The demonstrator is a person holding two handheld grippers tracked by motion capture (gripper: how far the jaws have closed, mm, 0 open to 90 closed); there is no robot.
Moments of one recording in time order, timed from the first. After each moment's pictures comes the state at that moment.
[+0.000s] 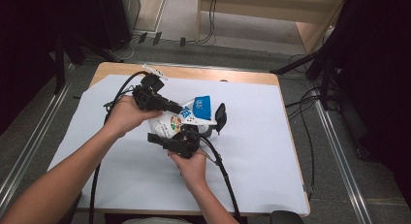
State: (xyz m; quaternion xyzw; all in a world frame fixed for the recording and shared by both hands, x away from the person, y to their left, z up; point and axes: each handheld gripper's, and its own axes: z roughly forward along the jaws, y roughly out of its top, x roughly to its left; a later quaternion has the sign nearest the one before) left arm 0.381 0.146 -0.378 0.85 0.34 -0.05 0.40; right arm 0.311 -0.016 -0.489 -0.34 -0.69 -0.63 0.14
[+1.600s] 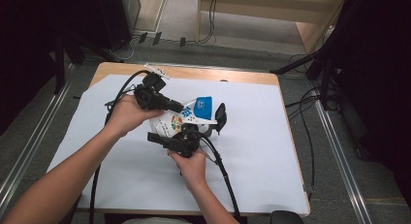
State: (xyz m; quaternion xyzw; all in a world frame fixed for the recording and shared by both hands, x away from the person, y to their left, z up) left arm 0.380 0.141 -0.374 0.85 0.33 -0.04 0.40; right arm 0.313 -0.016 -0.490 -0.34 -0.68 -0.63 0.16
